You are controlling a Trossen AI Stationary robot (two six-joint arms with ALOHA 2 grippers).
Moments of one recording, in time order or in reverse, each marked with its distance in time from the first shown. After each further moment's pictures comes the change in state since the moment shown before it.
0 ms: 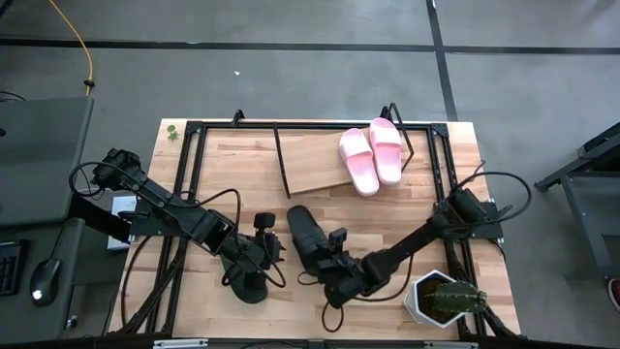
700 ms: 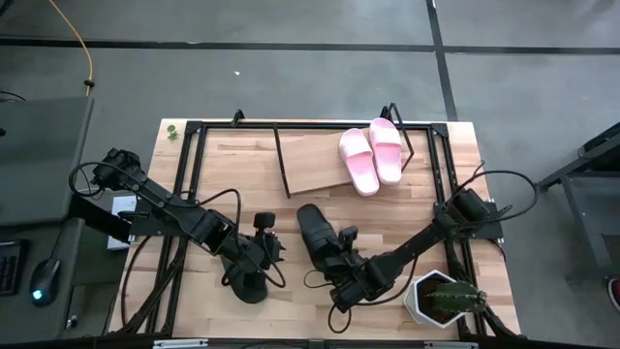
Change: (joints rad) left arm 0.000 0.000 0.000 -0.007 0.000 0.002; right arm 0.029 -0.023 0.058 -0.299 0.086 0.188
